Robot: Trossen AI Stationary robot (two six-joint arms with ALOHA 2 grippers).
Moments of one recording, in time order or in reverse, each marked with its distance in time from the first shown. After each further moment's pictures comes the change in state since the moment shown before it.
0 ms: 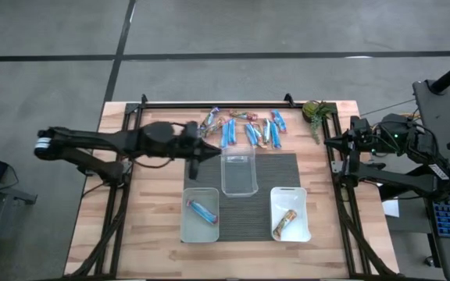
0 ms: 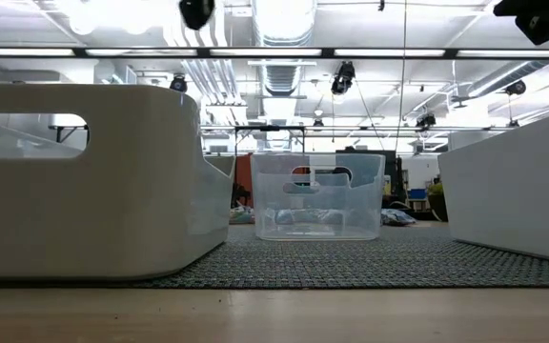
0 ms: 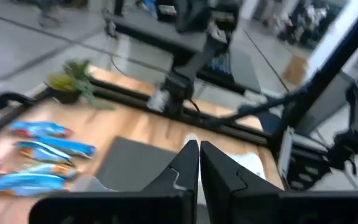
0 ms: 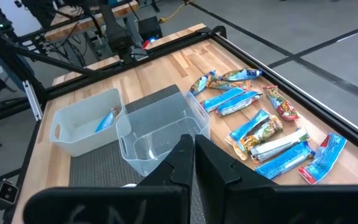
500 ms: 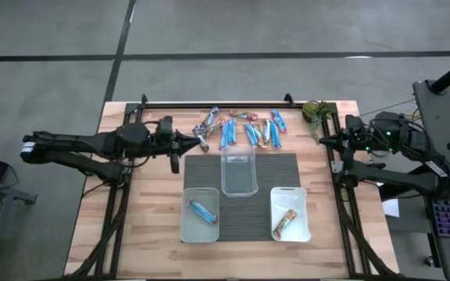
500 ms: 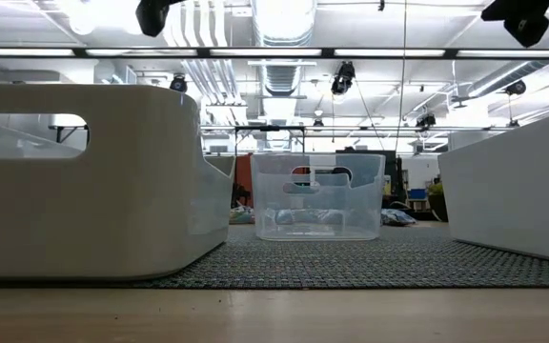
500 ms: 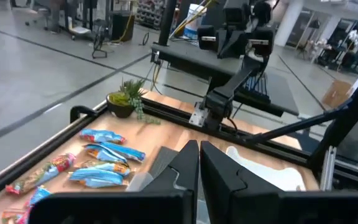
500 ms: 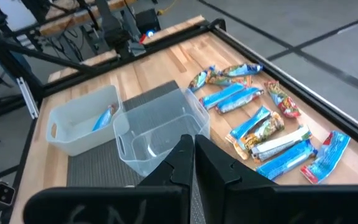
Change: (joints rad) left arm 0.000 -0.246 -0.189 -0.005 -0.166 0.050; right arm 0.000 0.070 0.000 0.029 0.000 0.004
